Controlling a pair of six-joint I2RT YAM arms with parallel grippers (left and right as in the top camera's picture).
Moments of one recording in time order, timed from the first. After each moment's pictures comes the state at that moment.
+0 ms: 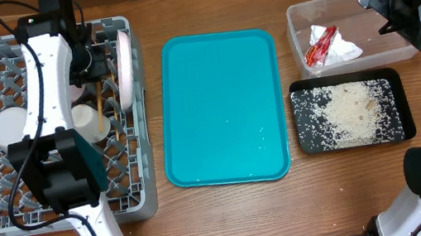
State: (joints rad) left arm 0.08 2.21 2.12 -1.29 0.00 0.03; right arm -0.08 1.85 2.12 -1.49 0.27 0.82
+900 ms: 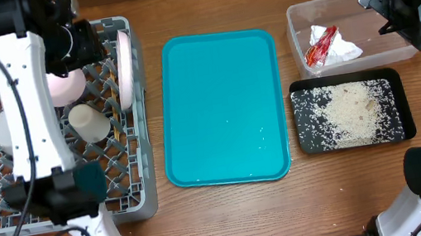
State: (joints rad) left arm 0.08 2.12 2.53 -1.69 0.24 -0.08; right arm -0.08 1.85 2.12 -1.49 0.27 0.82
